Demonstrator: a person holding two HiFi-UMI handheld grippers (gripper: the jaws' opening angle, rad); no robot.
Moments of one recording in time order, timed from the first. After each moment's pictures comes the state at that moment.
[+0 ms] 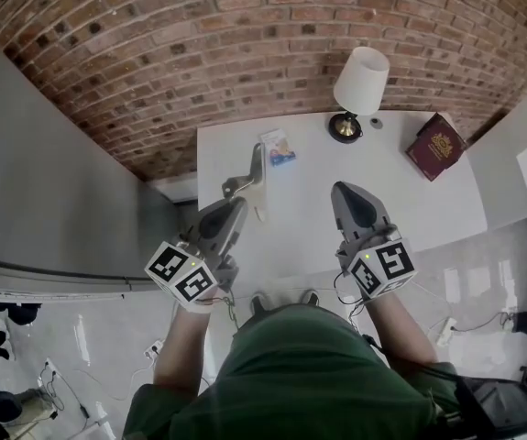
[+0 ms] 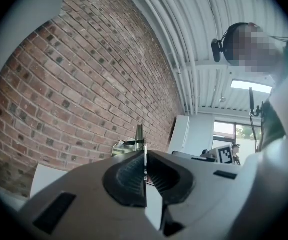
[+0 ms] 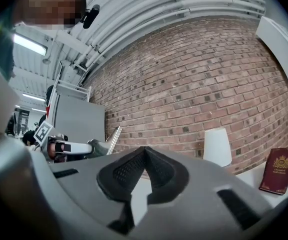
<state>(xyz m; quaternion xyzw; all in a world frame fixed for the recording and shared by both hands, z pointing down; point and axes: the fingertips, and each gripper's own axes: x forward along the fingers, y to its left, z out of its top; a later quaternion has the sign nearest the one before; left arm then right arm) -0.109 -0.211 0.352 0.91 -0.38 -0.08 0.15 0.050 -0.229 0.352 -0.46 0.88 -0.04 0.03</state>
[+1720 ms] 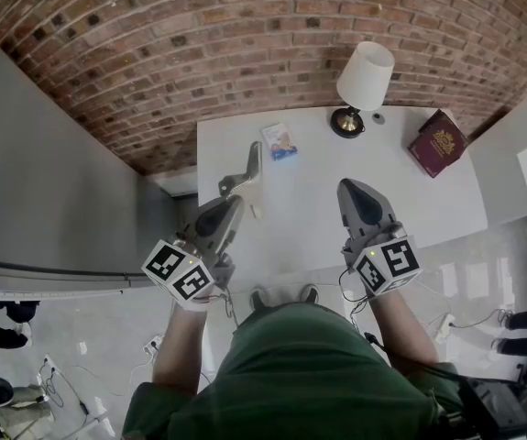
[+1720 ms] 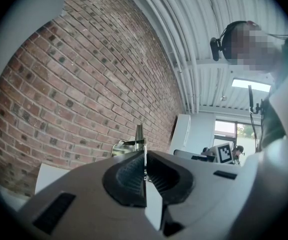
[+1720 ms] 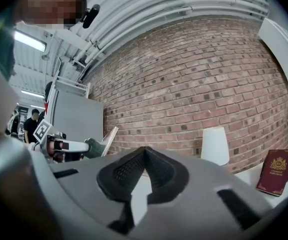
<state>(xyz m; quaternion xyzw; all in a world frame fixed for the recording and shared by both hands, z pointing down) -0.123 -0.213 0.361 0.91 -0.38 -0.08 0.15 0.053 -0.233 0.361 -0.47 0.88 -0.04 0.01</state>
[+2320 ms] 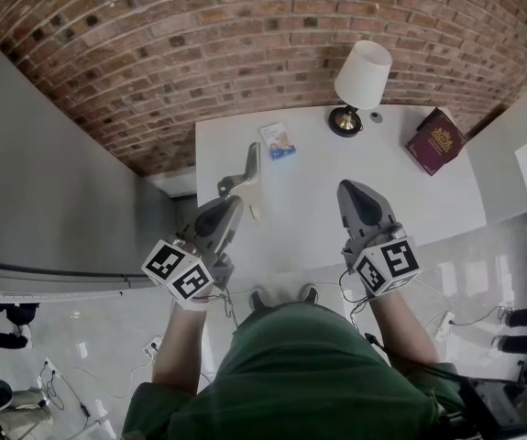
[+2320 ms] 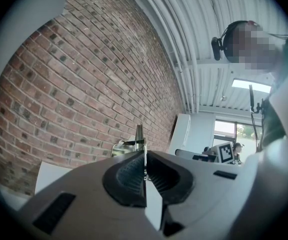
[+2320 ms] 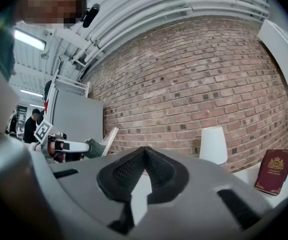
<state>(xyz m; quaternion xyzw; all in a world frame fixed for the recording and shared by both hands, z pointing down) -0.127 -0.211 0.371 0.91 -0.38 -0.09 0.16 0.054 -0.227 0.363 -0.48 0.88 -0.04 0.01</state>
